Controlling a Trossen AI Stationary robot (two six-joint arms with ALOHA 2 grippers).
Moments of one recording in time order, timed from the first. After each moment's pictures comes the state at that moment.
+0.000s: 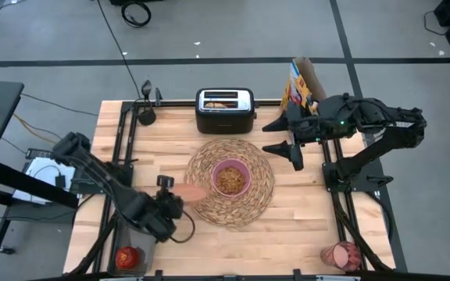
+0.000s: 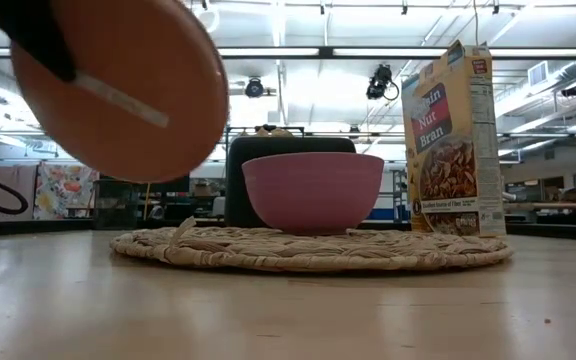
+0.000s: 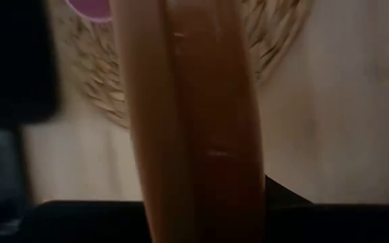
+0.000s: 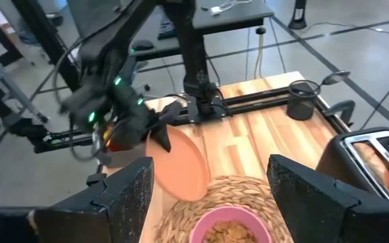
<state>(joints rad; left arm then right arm) -0.69 1.56 1.26 -1.19 -0.55 -0.44 0.19 1.28 1.73 -0.82 0.19 0.26</state>
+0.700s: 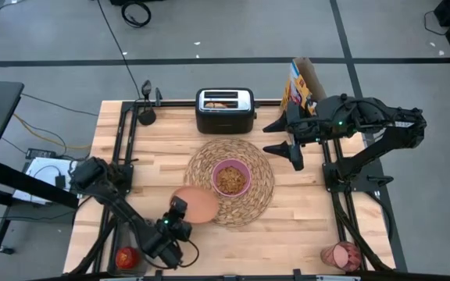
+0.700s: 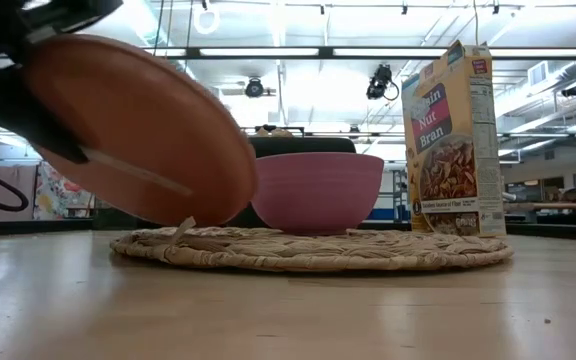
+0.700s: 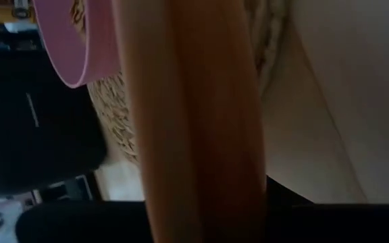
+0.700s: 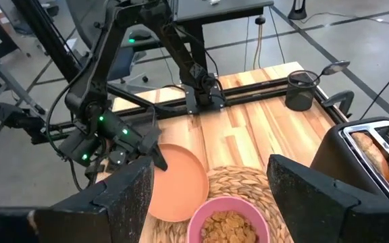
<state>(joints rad) -0.80 1.90 1.26 -1.07 -0.80 -0.35 0.19 1.28 1.73 -0.86 0.18 0.27</state>
